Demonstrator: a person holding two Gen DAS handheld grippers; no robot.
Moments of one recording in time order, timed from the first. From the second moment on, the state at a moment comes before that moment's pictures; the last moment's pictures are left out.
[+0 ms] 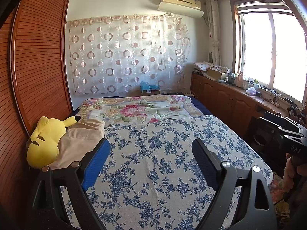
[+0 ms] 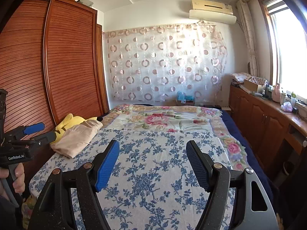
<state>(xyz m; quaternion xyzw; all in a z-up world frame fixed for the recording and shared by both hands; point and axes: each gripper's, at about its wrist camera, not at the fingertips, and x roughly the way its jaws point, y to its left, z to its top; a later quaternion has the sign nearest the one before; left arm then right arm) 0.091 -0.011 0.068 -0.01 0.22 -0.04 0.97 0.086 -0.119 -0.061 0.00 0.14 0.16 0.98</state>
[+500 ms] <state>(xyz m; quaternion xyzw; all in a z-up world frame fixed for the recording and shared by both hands) 0.088 -0.012 0.068 -0.01 0.22 -0.03 0.98 0.100 -0.123 -0.057 0.00 0.14 0.16 0.98</state>
